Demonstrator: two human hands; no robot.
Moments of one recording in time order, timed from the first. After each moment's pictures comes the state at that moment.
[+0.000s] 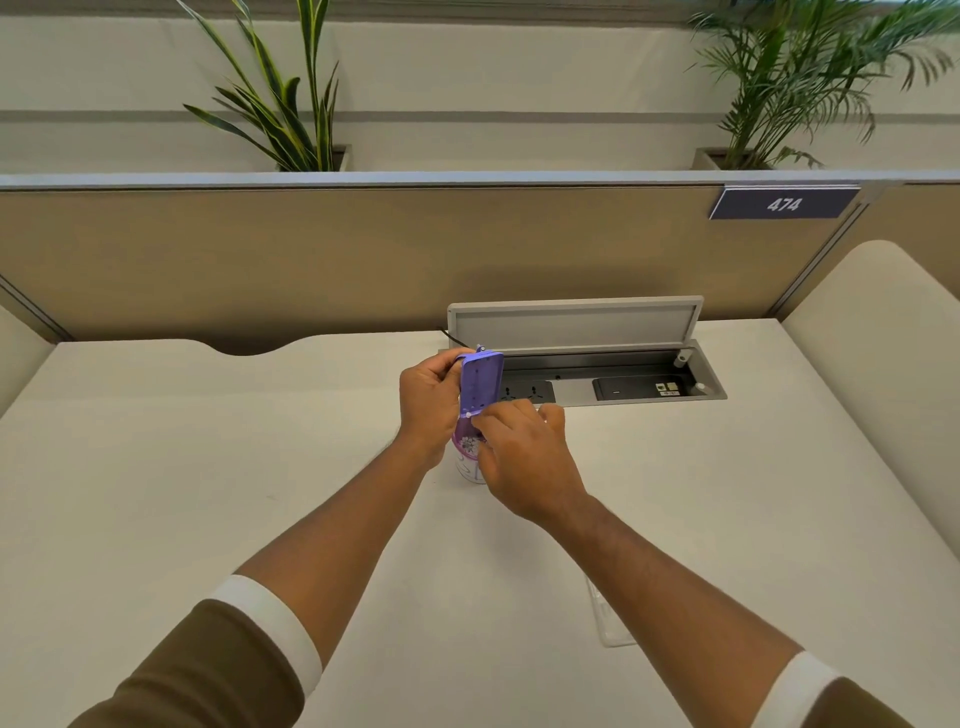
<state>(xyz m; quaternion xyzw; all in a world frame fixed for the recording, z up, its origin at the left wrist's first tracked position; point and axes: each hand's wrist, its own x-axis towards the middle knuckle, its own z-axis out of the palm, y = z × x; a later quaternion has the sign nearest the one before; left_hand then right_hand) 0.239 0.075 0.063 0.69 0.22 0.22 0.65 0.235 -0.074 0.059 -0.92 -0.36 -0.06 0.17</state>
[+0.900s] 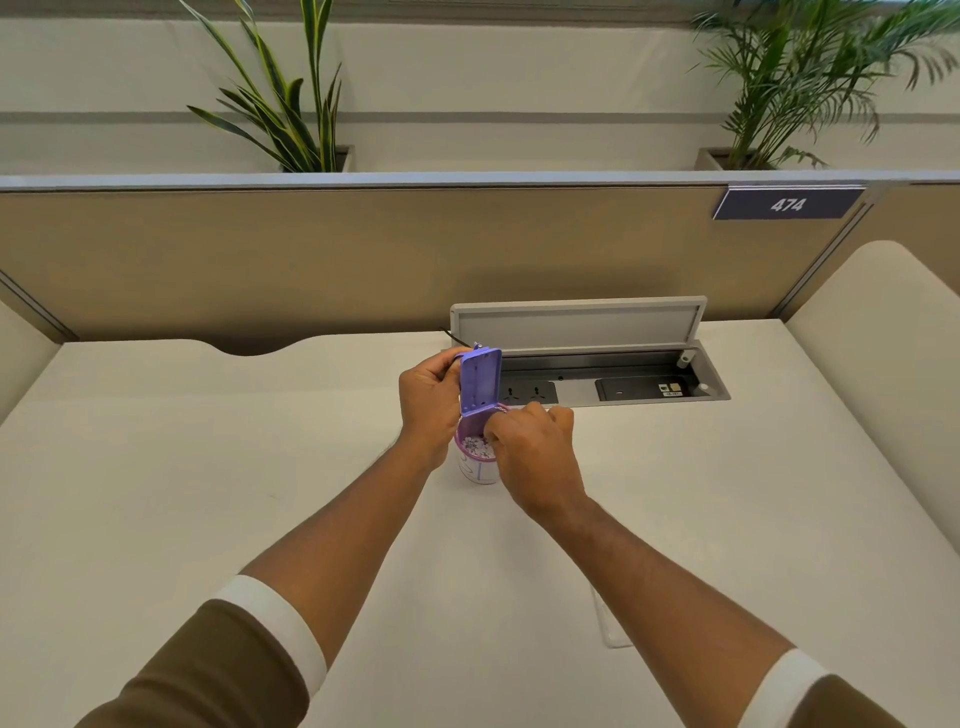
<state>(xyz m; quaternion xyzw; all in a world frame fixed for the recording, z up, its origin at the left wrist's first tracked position) 0.239 0.074 0.067 0.67 0.26 0.23 0.66 0.239 -0.072 0.055 -0.93 -0.34 -0.07 0.15</state>
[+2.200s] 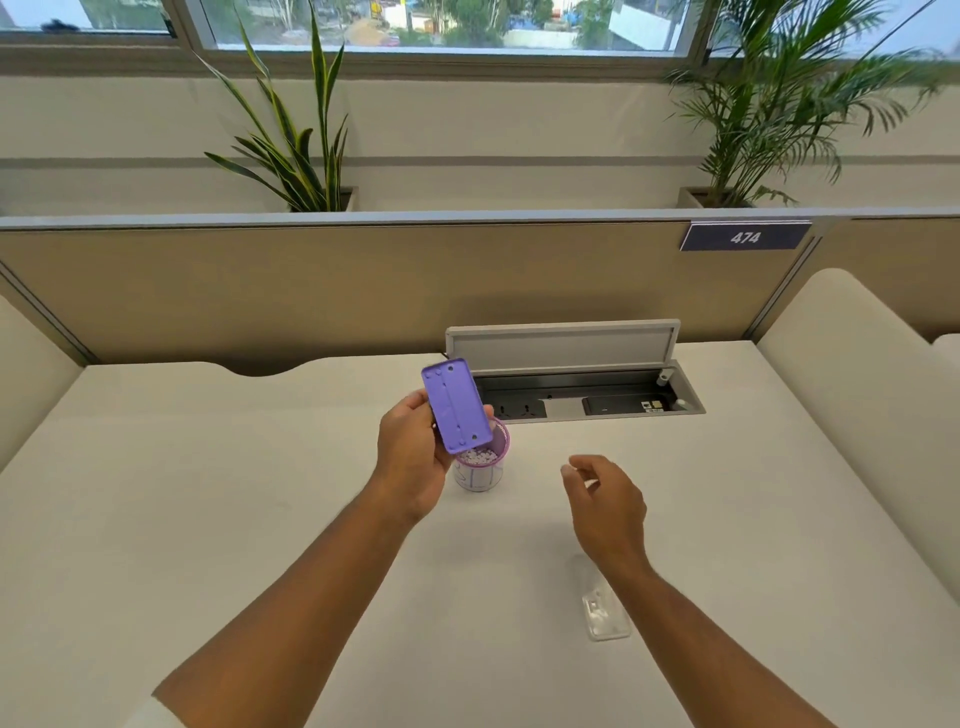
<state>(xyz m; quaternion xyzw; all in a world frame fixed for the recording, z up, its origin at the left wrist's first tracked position) 0.158 0.044 0.142 0.49 0.27 0.13 0.82 0.204 -0.167 0.053 -0.90 -0.02 -0.03 0.44</state>
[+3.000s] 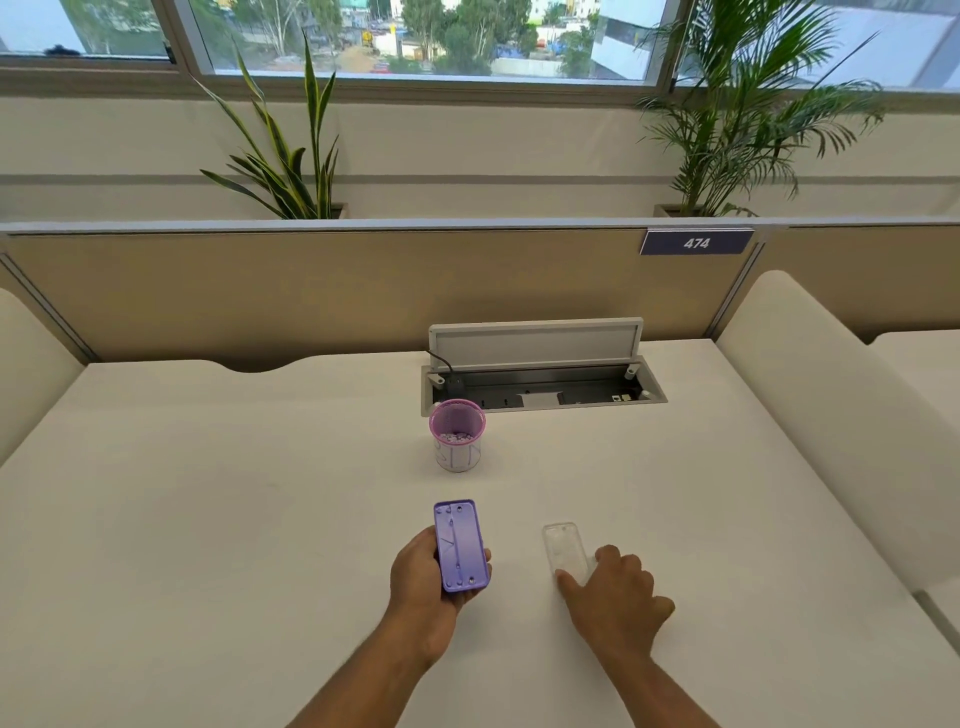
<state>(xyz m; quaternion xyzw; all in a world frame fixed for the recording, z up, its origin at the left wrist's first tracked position) 0.029 -0.048 0.079 0.38 0.41 0.02 0.83 0.099 -0.243 0.014 -0.99 0.09 0.10 0.10</state>
